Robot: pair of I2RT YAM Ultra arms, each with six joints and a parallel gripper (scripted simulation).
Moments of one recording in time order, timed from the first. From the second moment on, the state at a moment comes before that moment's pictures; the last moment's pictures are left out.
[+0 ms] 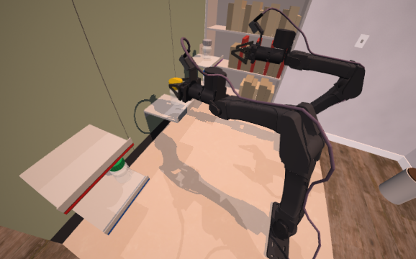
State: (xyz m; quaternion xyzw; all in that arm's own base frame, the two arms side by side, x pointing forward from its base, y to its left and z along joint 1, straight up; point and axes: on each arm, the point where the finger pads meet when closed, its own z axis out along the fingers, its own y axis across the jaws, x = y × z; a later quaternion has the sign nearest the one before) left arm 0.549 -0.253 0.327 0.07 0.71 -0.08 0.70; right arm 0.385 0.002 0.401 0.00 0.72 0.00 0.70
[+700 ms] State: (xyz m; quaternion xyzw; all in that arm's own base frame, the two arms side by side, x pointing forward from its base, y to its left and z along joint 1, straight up) left arm 0.547 -0.252 0.307 0.07 0.71 -0.08 0.69; right arm 0.385 0.002 0.401 0.00 0.72 0.00 0.70
